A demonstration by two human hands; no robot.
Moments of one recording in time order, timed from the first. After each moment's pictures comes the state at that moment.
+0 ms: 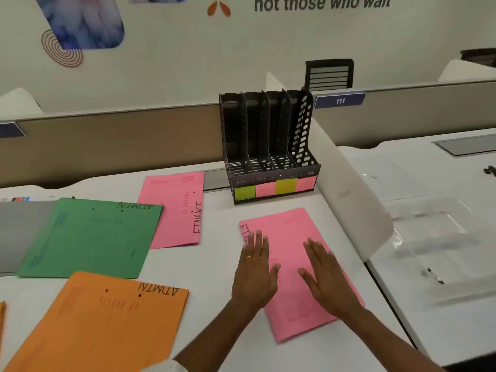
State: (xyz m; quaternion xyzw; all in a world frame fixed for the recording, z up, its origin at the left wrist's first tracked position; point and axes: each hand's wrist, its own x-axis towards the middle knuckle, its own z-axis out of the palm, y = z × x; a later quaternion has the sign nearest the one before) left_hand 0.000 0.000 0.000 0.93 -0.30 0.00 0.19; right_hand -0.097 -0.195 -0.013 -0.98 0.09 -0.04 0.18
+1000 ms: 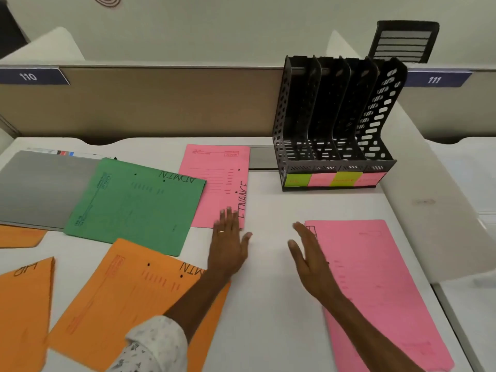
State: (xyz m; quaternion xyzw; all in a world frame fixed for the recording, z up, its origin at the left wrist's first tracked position) left_hand 0.121 0.138 -0.057 0.97 -0.15 -0.06 0.18; right_hand 0.009 -0.060 -0.003 -0.87 0.11 -0.02 0.49
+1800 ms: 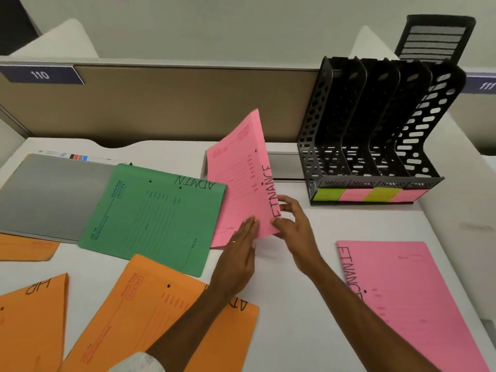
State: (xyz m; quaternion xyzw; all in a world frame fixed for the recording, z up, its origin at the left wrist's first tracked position) left_hand 0.151 0.189 -0.052 0.89 -0.25 -0.01 0.38; right_hand 0.151 0.018 0.024 -0.70 0.13 -0.03 0.70
